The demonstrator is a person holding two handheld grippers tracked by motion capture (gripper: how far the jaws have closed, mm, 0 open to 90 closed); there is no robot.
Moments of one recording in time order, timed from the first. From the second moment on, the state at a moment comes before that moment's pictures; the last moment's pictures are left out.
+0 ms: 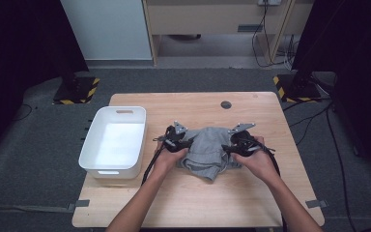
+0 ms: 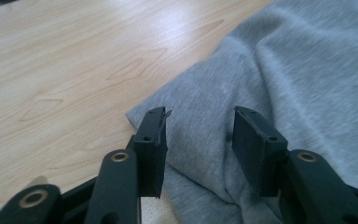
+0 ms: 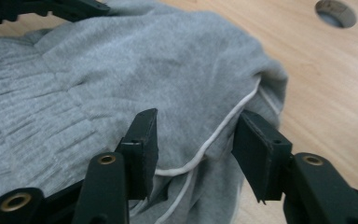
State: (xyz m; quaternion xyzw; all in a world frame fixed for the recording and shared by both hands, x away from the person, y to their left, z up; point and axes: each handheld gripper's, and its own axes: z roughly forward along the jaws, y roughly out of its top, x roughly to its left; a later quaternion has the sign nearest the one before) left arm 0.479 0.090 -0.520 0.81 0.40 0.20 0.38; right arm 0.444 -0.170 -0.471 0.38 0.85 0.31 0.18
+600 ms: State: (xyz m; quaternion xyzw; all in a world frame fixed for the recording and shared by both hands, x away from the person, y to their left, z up) left arm 0.494 0.092 -0.522 0.81 0.39 0.20 0.38; right arm 0.469 -0.174 -0.492 0.40 0.86 0.27 0.18
